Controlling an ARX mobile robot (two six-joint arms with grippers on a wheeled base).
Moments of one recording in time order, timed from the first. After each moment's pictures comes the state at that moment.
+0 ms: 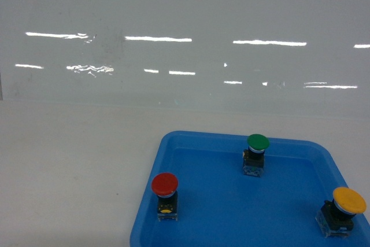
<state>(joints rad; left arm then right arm) 0.00 0.01 0.01 0.00 0.00 0.00 0.01 0.00 0.01 0.00 0.00 0.00</state>
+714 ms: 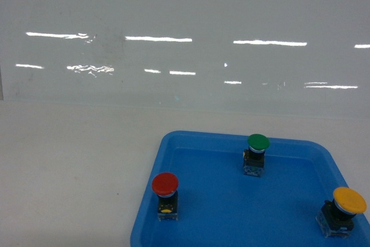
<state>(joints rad) -0.01 0.22 0.01 0.23 0.02 0.01 0.06 0.27 0.01 0.29 0.03 -0.02</state>
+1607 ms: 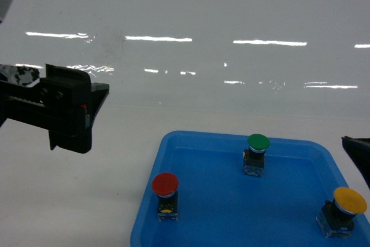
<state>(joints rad) -0.28 1.35 0.43 0.63 -0.05 0.04 0.17 1.37 0.35 0.62 -0.01 -0.02</state>
